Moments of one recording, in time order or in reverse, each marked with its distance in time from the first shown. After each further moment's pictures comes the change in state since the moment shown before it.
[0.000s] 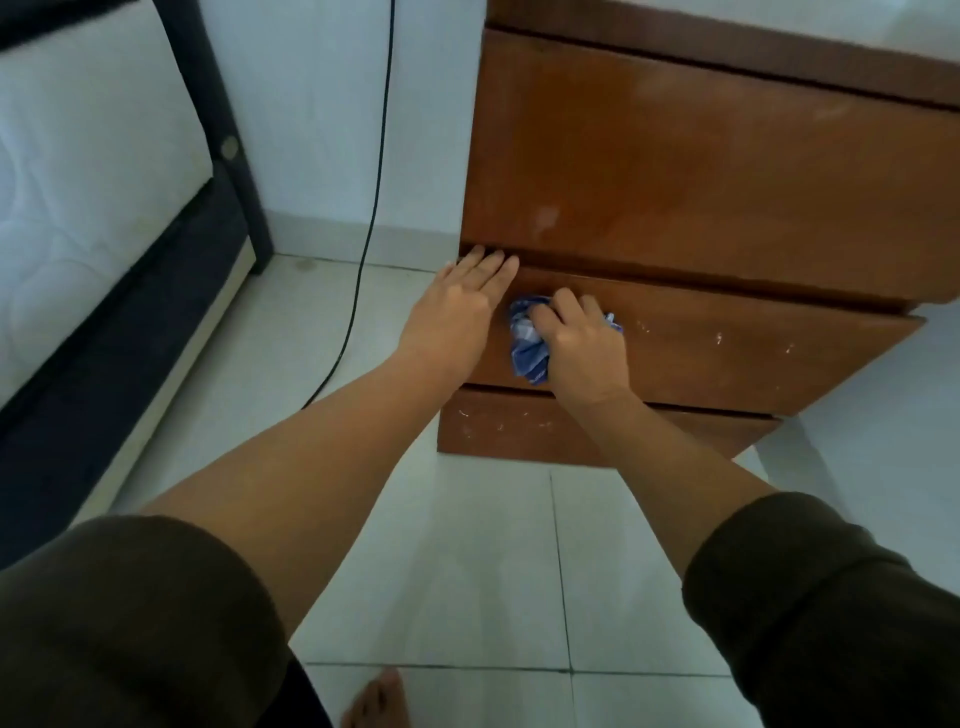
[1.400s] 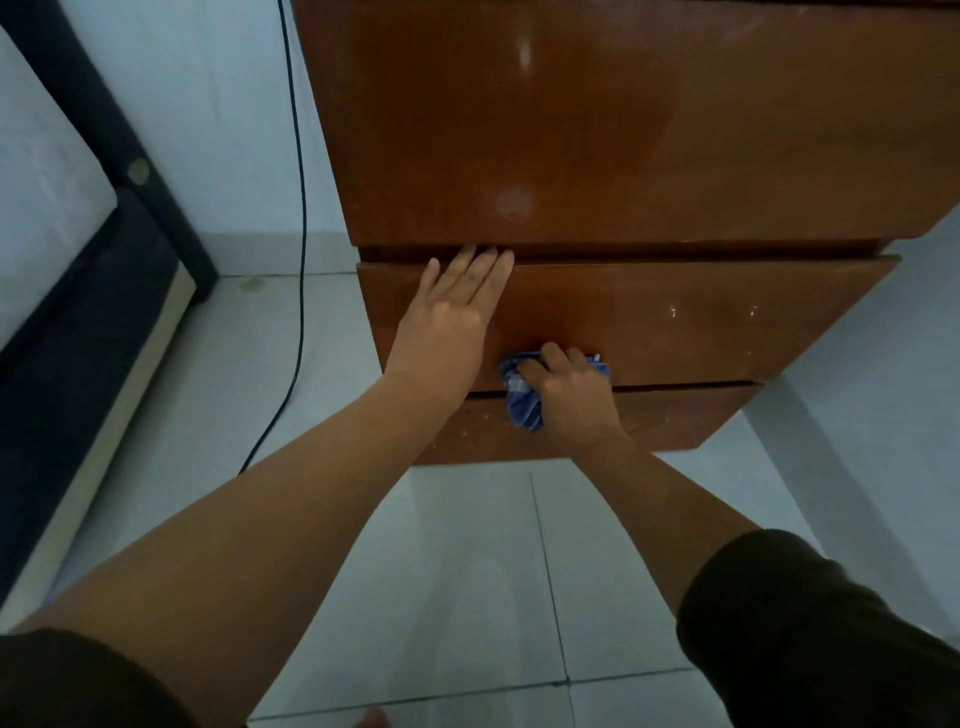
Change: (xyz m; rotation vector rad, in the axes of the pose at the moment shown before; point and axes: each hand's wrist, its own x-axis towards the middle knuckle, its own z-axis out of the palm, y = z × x) left_hand 0.022 0.055 0.027 0.057 0.021 0.106; right_hand -0.061 0.045 0.052 0.051 -0.138 0.070
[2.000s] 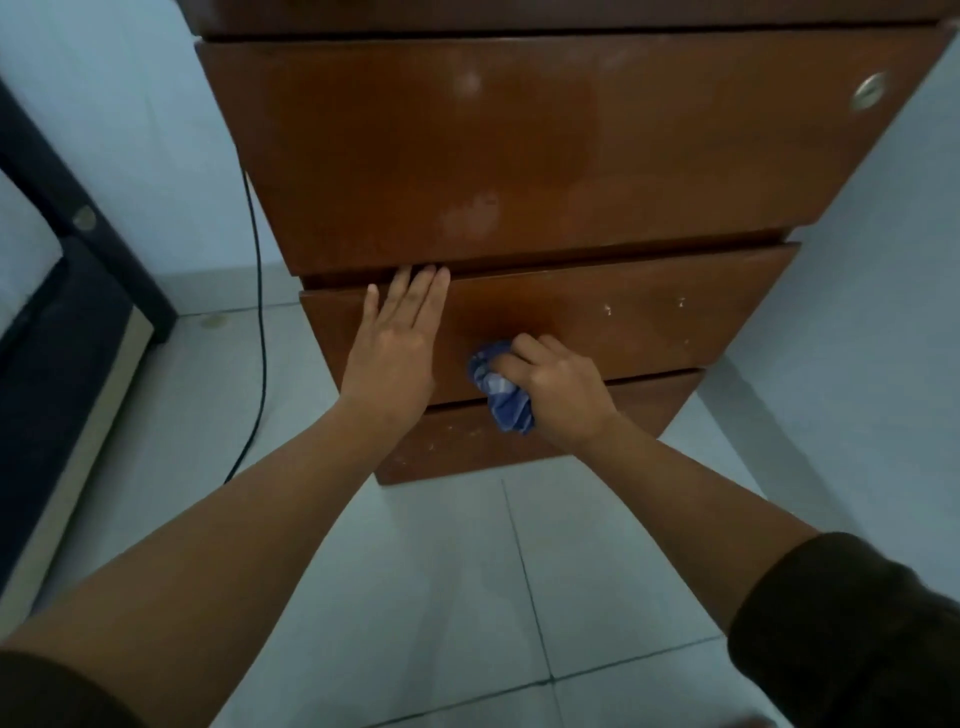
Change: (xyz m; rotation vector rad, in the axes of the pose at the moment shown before) left_hand -0.005 0.010 0.003 0.020 0.021 -0.021; right_hand -0.015 0.029 -0.047 0.107 0.061 -0.051
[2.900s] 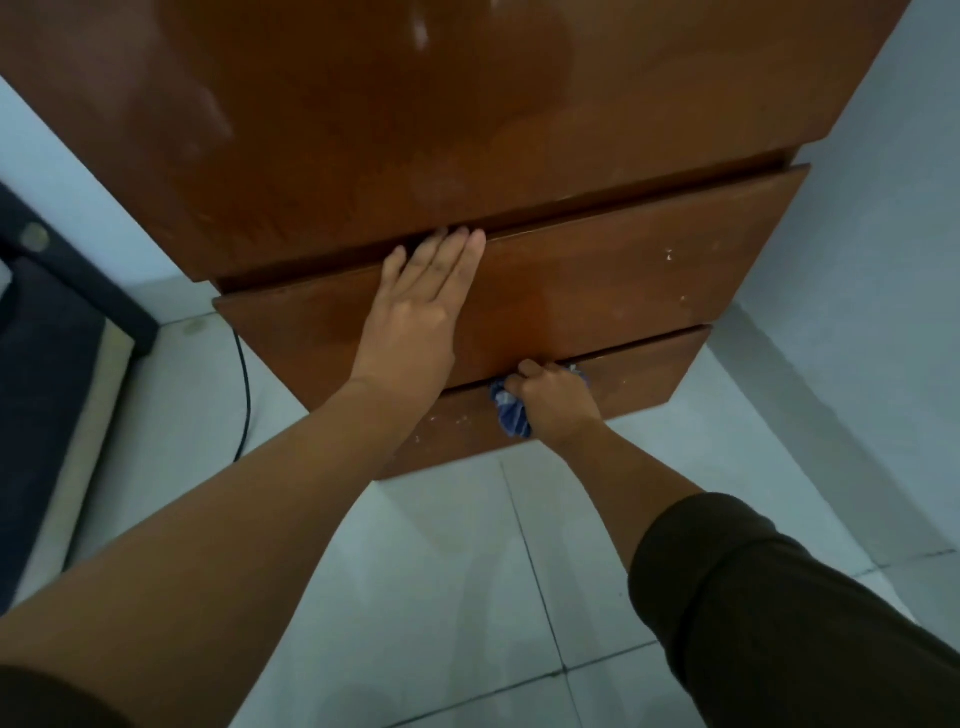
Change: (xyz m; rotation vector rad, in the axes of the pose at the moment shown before) left_hand 0.035 0.042 0.023 0.029 0.030 0.239; right_hand -0.027 0.030 0.070 -0.070 -0.489 0.217
